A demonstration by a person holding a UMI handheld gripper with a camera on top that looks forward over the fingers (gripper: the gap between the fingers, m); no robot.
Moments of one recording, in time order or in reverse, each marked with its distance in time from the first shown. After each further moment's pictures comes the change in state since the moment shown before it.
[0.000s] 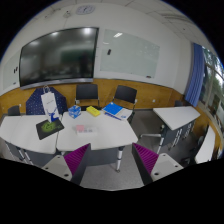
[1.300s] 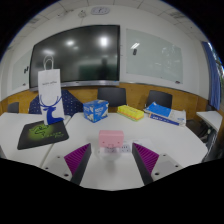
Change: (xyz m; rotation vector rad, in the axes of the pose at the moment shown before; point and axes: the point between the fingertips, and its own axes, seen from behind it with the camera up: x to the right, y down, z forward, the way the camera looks) arm -0.258 0.062 0.454 0.226 -0.222 0.000
